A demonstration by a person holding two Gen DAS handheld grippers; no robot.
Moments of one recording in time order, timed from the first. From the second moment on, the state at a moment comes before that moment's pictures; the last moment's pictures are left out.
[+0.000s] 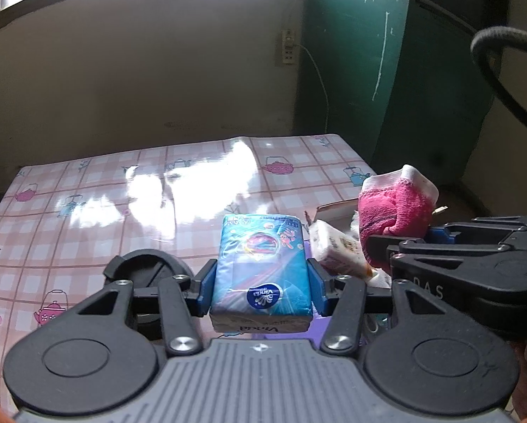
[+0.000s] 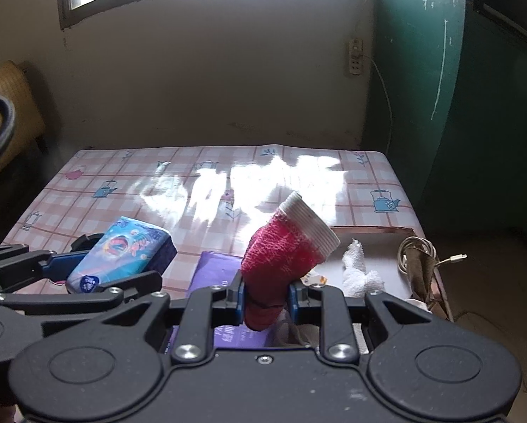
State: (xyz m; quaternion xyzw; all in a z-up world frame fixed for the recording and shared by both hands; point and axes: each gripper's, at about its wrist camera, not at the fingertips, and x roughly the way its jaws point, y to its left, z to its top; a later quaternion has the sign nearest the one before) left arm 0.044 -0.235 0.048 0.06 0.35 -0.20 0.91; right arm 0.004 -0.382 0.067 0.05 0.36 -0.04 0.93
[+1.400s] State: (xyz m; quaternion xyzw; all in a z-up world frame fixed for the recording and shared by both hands) left arm 0.056 -0.351 0.017 0.06 0.34 -0.33 0.88; right arm 0.019 -0.520 0.046 0.08 0.38 -0.09 0.92
